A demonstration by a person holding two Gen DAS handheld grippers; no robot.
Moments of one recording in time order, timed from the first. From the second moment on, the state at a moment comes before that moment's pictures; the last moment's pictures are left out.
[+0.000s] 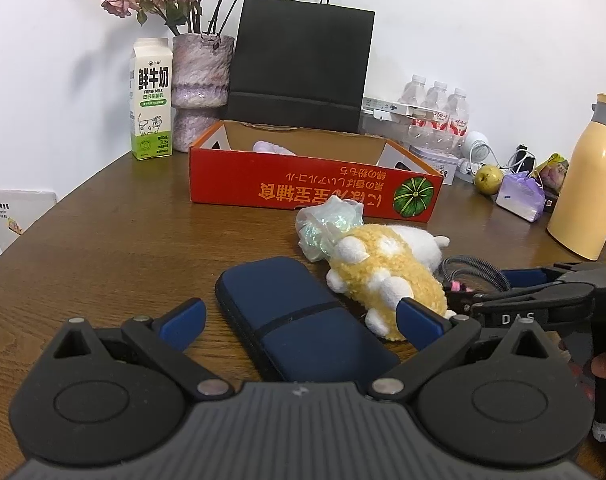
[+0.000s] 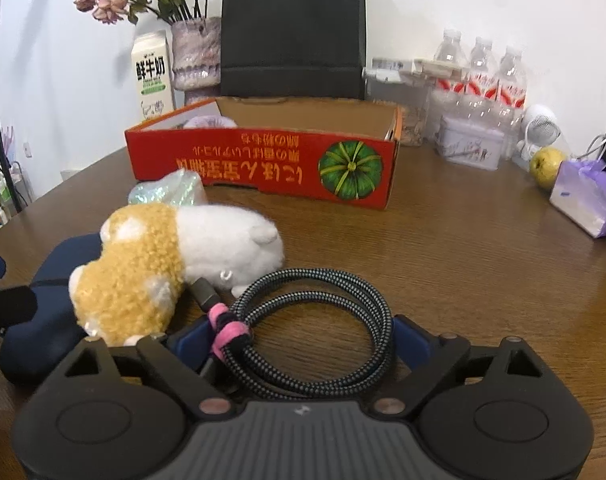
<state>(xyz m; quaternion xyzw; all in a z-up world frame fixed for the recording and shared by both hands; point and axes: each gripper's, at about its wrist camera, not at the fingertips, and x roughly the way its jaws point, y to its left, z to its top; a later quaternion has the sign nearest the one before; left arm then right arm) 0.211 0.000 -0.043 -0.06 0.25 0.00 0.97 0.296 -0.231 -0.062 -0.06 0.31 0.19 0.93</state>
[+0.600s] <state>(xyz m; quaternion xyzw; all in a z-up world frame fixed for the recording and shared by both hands) 0.222 0.000 -0.052 -0.06 0.29 0.02 0.95 0.253 -0.249 -0.044 -0.04 0.23 0.15 0.96</state>
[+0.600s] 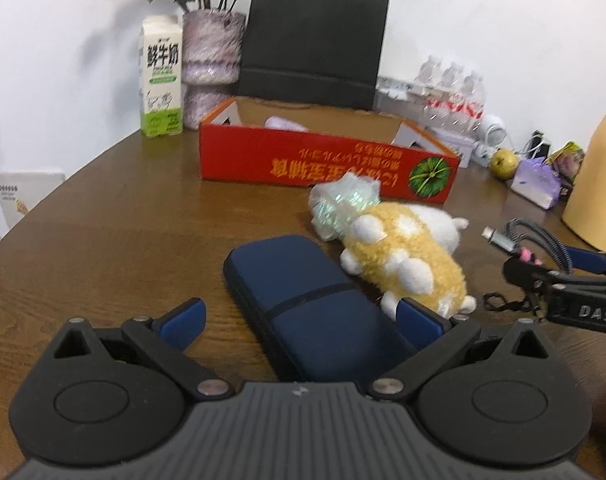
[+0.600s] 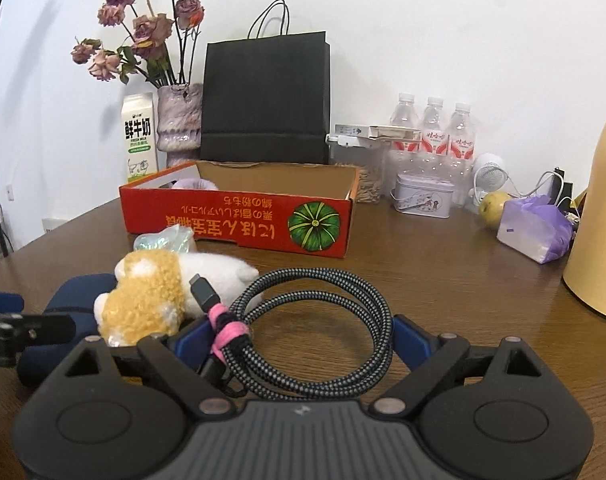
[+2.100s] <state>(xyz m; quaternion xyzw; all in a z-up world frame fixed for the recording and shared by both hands) 0.243 0.021 -0.060 -0.01 0.33 0.03 0.94 0.231 -0.250 -0.036 -0.04 0.18 0.18 0.97</state>
